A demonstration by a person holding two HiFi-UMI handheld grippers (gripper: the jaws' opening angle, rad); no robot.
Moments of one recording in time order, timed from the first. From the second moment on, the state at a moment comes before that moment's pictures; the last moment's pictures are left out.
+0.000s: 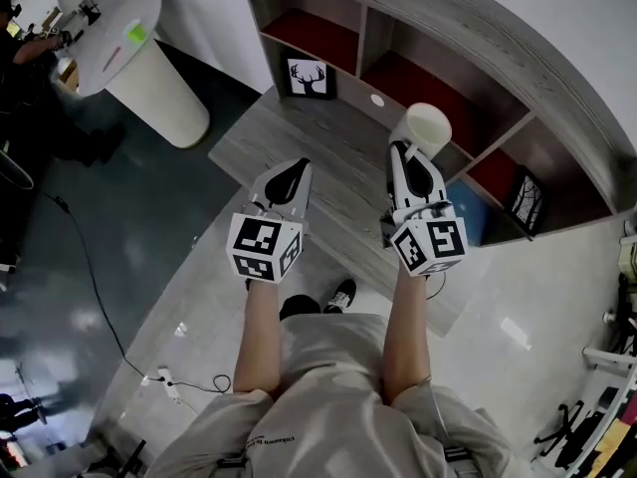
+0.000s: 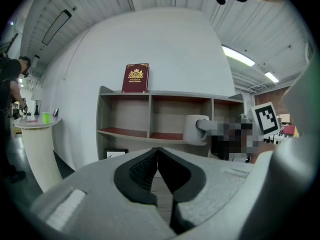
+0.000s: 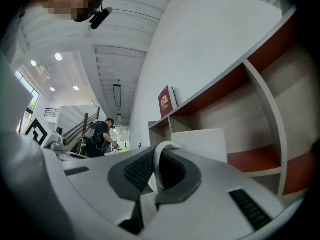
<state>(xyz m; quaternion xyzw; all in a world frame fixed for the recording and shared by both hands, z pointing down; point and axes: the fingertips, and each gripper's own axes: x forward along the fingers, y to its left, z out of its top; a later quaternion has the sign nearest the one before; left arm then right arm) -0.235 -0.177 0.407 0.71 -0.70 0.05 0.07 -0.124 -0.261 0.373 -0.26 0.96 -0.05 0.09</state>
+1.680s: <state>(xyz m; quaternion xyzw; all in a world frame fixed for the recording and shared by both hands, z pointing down) -0.201 -0.414 0.365 0.86 -0.50 0.01 0.06 -0.160 -0.419 0.401 -0.38 0.92 -0.08 -0.01</state>
